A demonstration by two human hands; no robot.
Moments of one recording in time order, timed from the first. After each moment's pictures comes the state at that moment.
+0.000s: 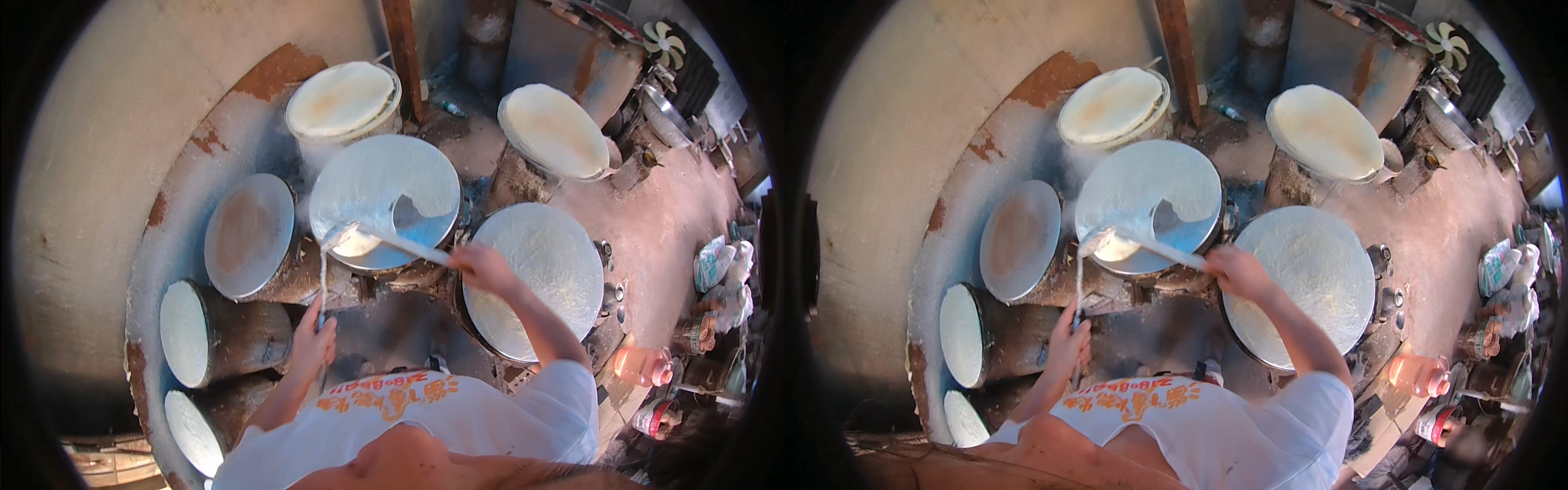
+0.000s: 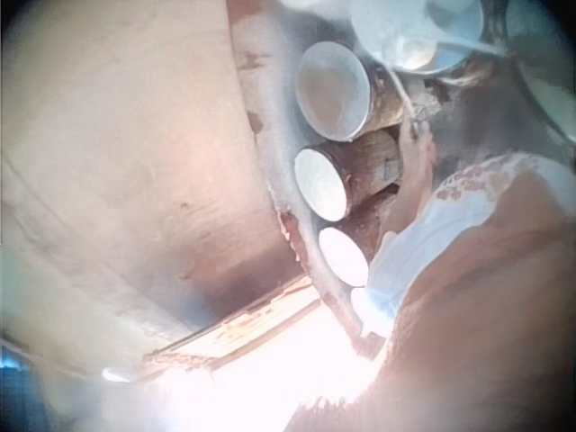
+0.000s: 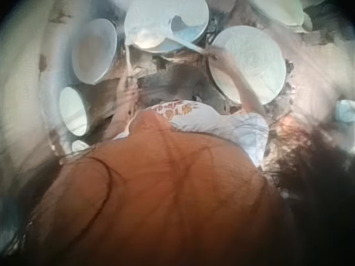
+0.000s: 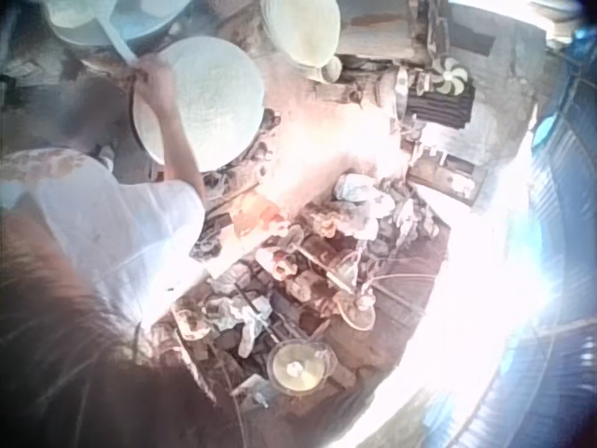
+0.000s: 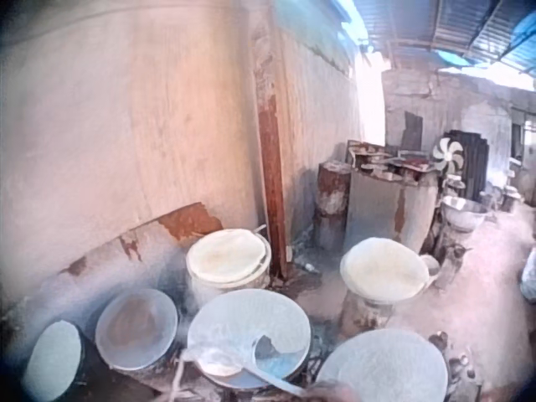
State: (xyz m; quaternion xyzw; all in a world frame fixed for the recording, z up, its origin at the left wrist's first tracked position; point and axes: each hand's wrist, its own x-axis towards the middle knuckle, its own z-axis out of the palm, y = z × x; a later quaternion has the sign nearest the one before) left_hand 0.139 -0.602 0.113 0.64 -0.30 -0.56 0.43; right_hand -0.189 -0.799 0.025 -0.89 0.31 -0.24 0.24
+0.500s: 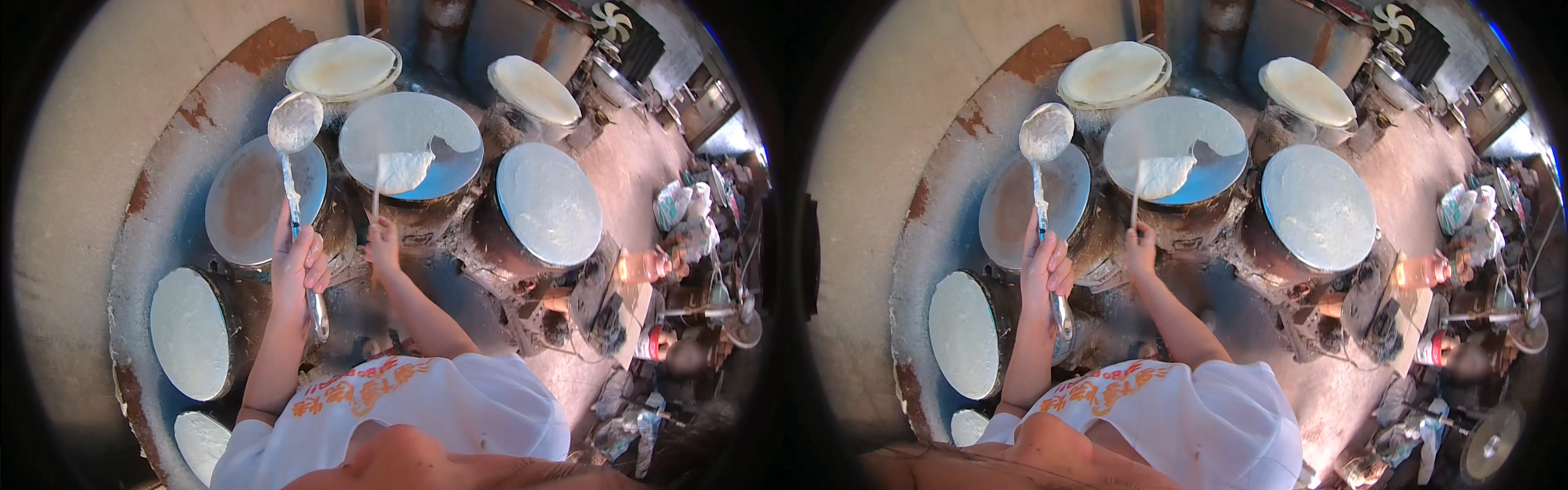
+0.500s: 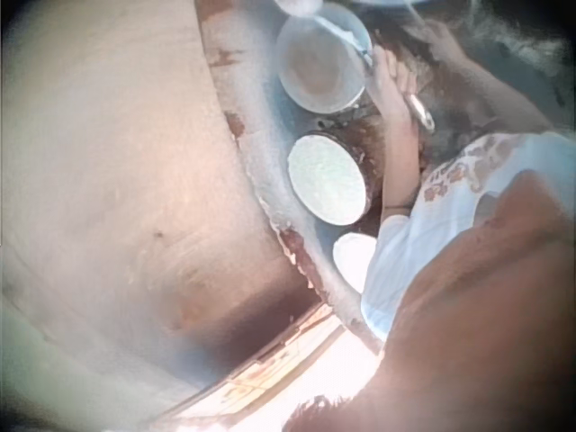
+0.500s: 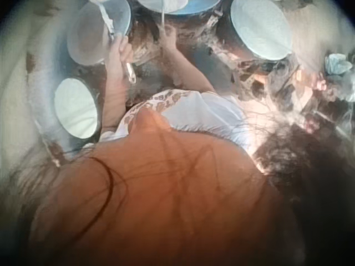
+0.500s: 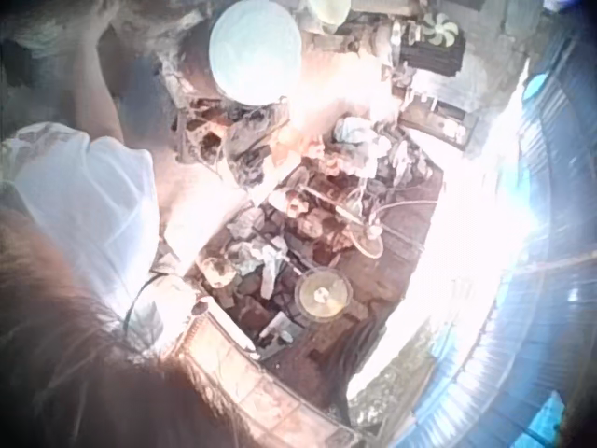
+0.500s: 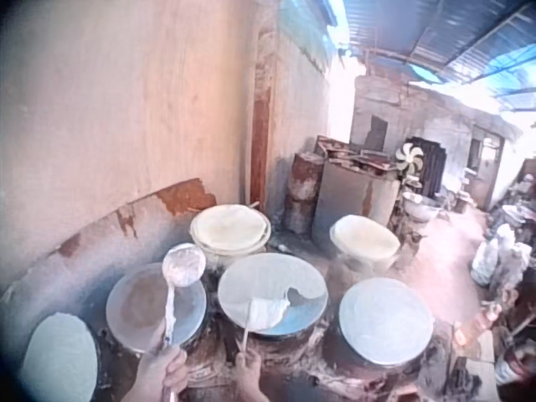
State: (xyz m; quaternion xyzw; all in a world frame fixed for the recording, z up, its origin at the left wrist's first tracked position) left_hand 0.284 -0.594 0.179 0.40 -0.29 -0.64 0.59; right_hand 0.171 -0.670 -0.051 -0.22 0.49 -0.59 0.61
